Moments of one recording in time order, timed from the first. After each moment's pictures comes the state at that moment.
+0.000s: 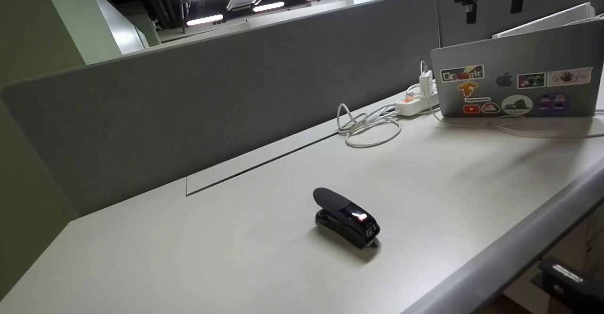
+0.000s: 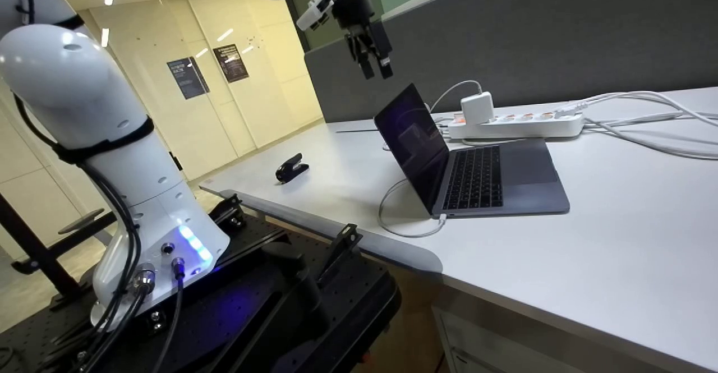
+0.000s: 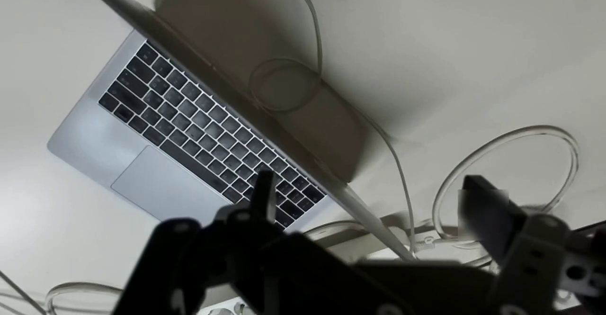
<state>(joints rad) -0.17 -0.15 -0.18 -2.52 -0.01 2.51 0.06</state>
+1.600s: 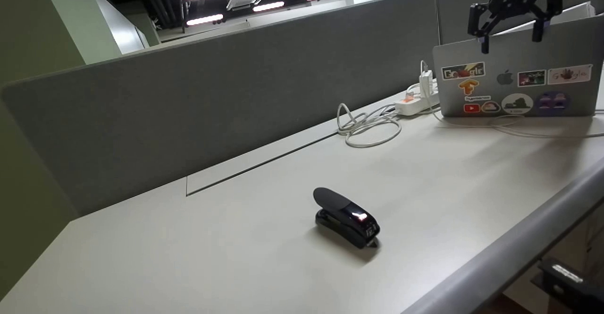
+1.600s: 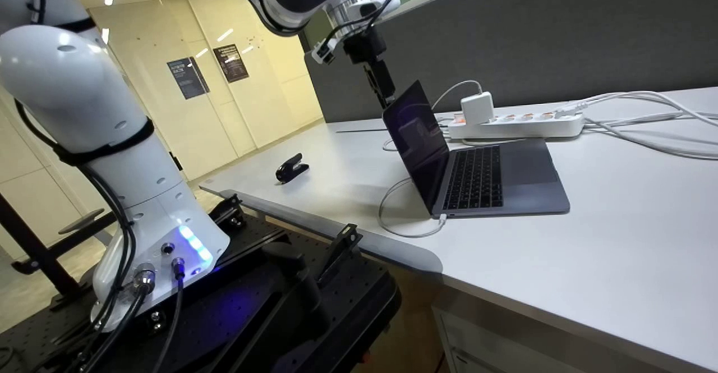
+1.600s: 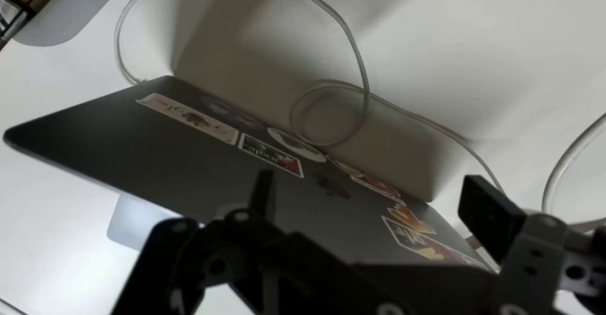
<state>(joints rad) -0.22 -0.01 -0.19 -2.58 -0.08 2.69 0.36</state>
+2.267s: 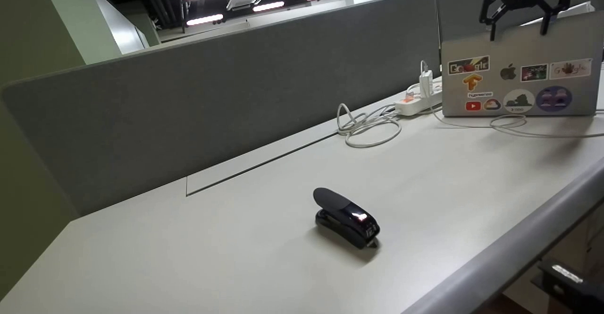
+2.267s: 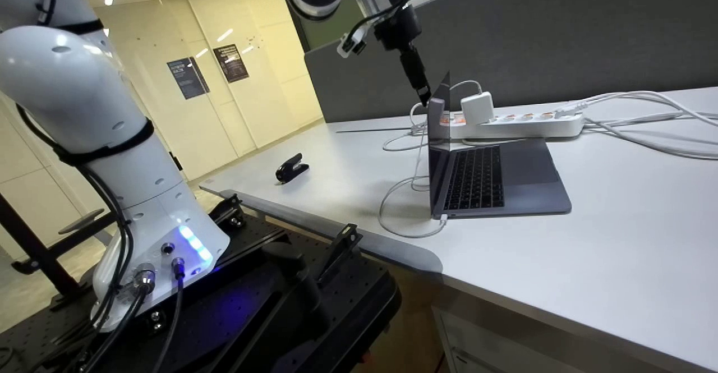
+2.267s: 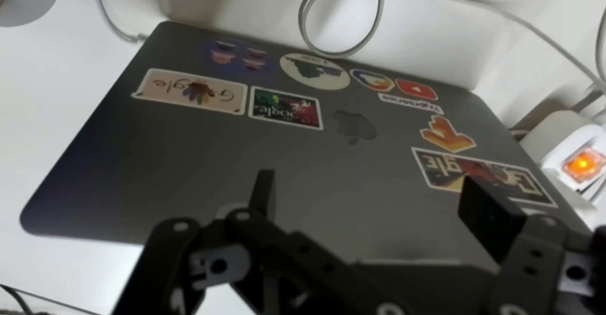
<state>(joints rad) -0.26 0.09 -0.26 -2.46 0.09 2.76 0.36</state>
